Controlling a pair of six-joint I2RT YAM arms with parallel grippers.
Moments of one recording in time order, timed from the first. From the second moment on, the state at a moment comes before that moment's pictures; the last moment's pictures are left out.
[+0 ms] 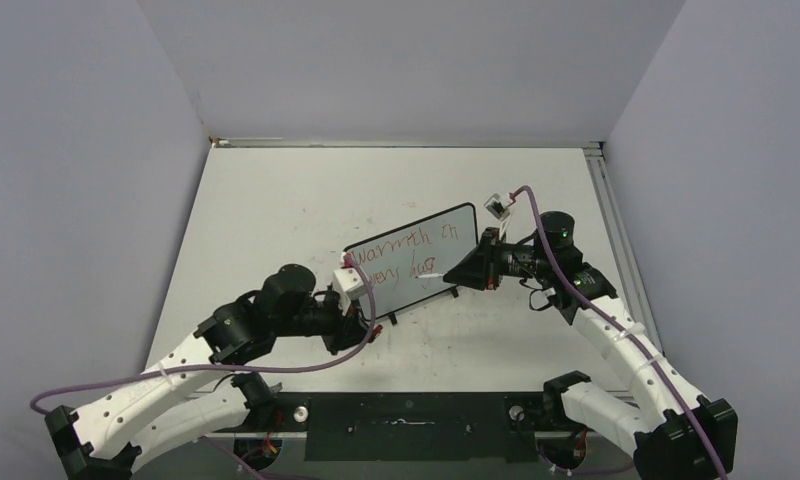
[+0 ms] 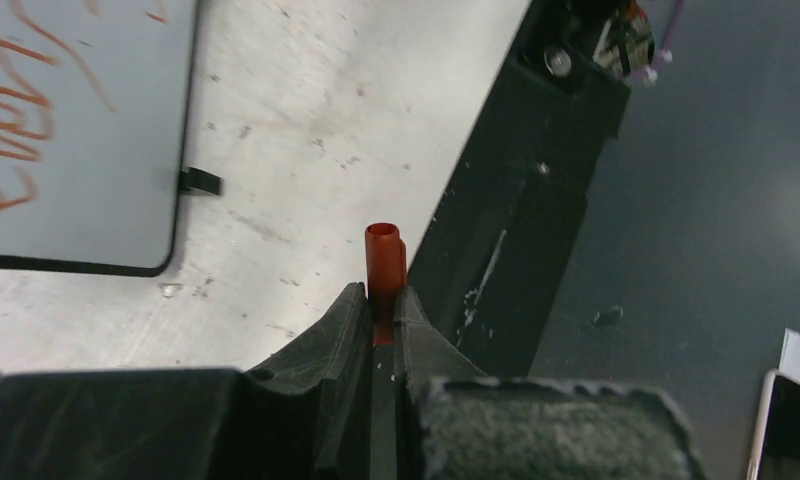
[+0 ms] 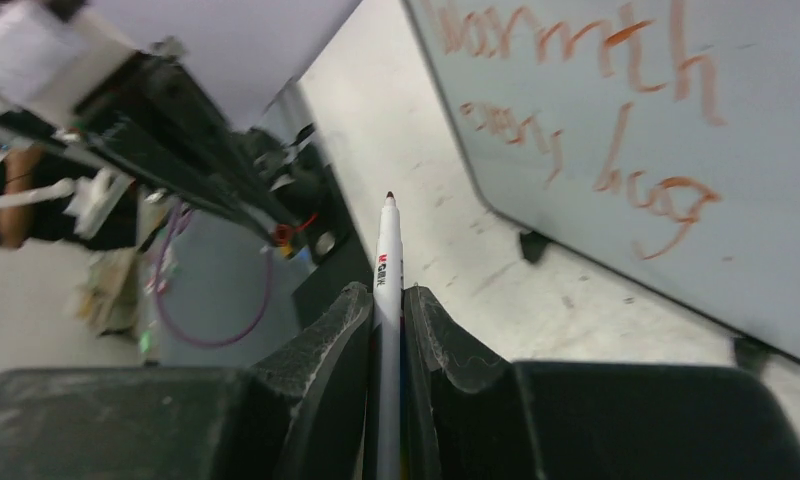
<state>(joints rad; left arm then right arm) -0.85 0.73 0.78 -0.57 0.35 -0.17 0.34 0.96 0.77 -0.17 -0.89 0.40</state>
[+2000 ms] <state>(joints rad) -1.01 0.82 0.68 -0.41 0.44 -0.14 0.60 1.09 0.79 -0.41 -1.10 0.27</state>
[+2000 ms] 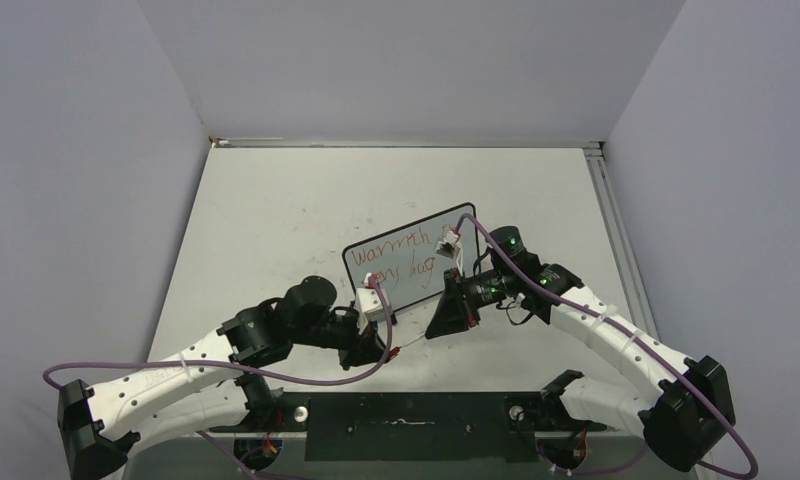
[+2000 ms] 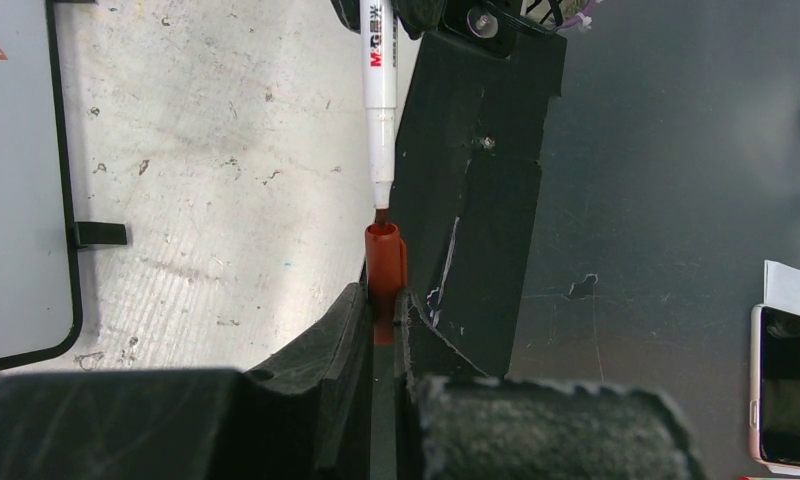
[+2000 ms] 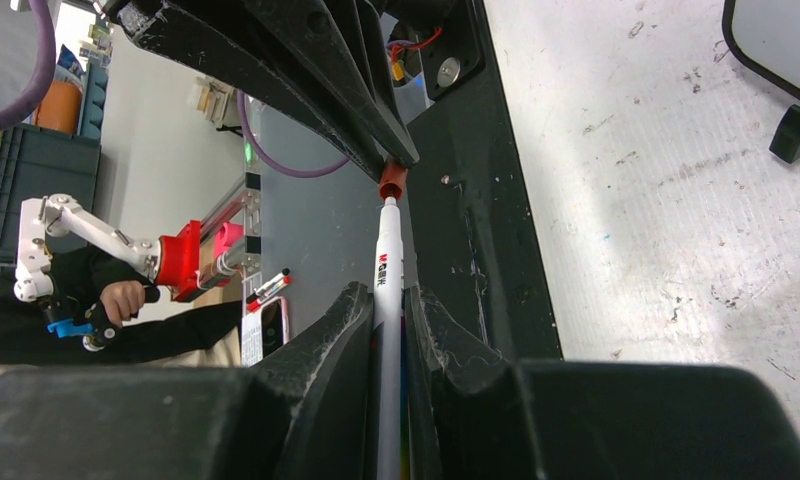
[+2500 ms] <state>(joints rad) -1.01 0.82 0.68 -0.41 0.44 -0.14 0.62 1.09 0.78 -0.40 -1.10 0.27</state>
